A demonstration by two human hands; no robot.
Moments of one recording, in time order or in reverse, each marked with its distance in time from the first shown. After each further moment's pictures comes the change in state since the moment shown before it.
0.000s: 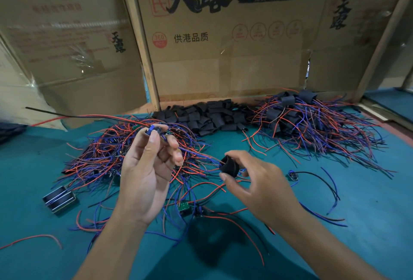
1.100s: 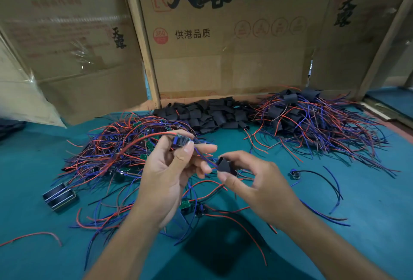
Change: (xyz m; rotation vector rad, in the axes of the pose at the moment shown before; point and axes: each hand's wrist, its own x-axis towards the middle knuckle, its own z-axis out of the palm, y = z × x) left_hand -0.011 -0.017 0.010 0.140 -0.102 -0.064; right_hand 0.004 -0.005 -0.001 0.378 -0.136 0.100
